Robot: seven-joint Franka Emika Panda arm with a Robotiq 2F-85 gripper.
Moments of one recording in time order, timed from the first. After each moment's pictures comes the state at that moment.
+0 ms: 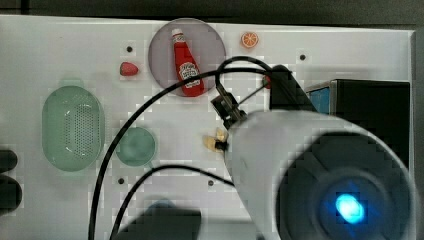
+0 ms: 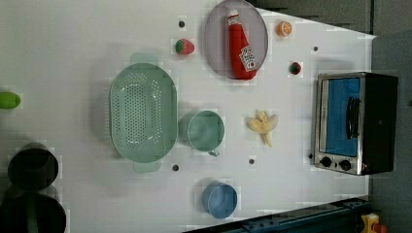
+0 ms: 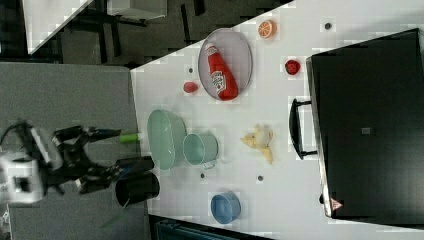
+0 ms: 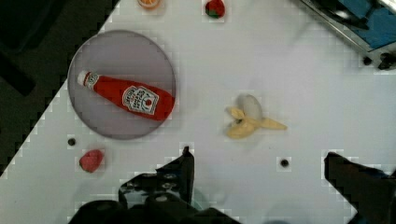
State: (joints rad) arm -0.02 -0.25 -0.05 -1.88 0.01 0.14 0.08
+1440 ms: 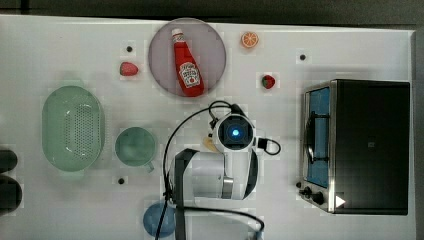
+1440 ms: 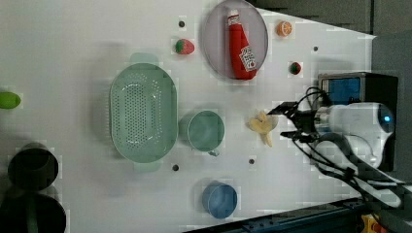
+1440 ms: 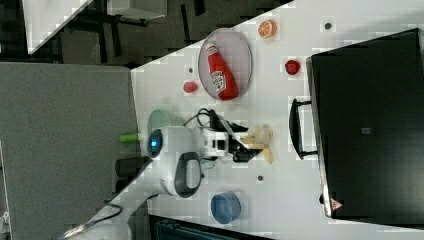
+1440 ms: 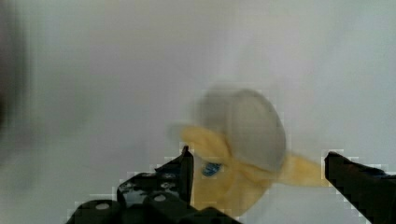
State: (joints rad) arm -0.02 0.30 -0.05 -2.43 0.01 1.07 0.08
